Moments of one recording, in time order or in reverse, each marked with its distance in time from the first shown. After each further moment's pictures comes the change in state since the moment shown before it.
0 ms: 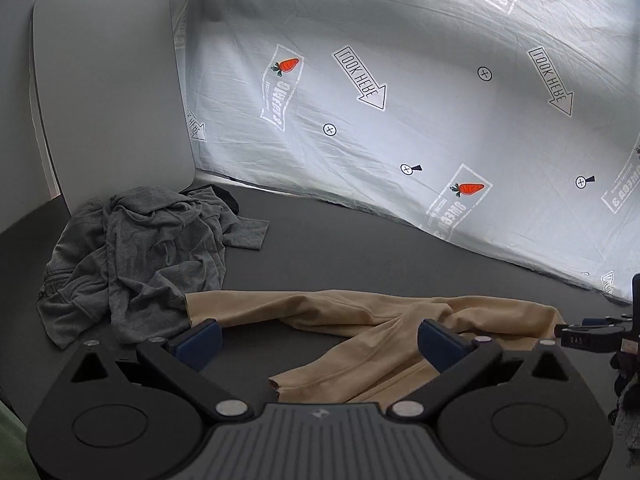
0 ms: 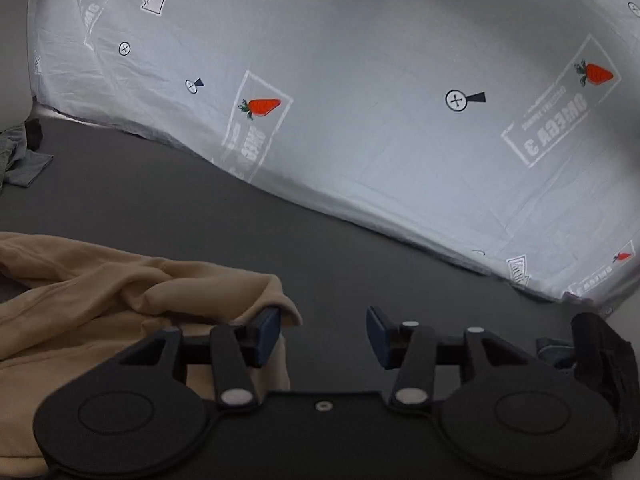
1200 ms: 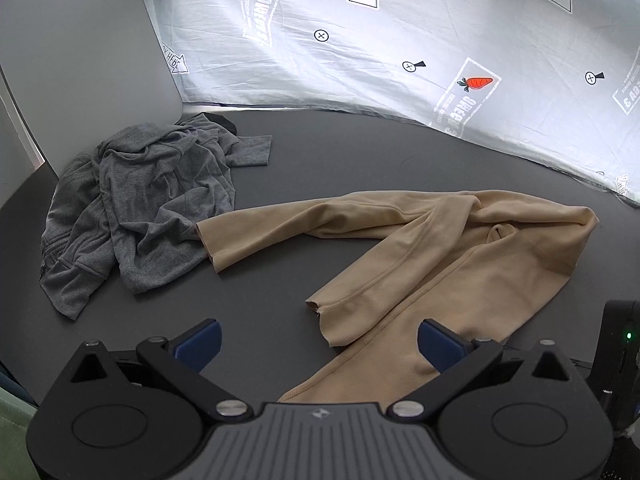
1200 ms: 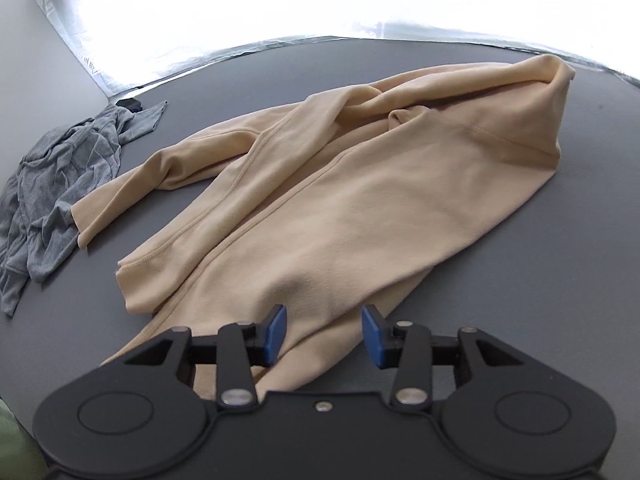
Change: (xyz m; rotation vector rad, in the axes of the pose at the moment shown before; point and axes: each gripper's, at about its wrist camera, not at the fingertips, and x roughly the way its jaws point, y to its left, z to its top) left arm 0.032 0.029 -0.032 0.144 0.240 -0.002; right arm -0.017 0.150 -0.107 0.372 0.183 0.298
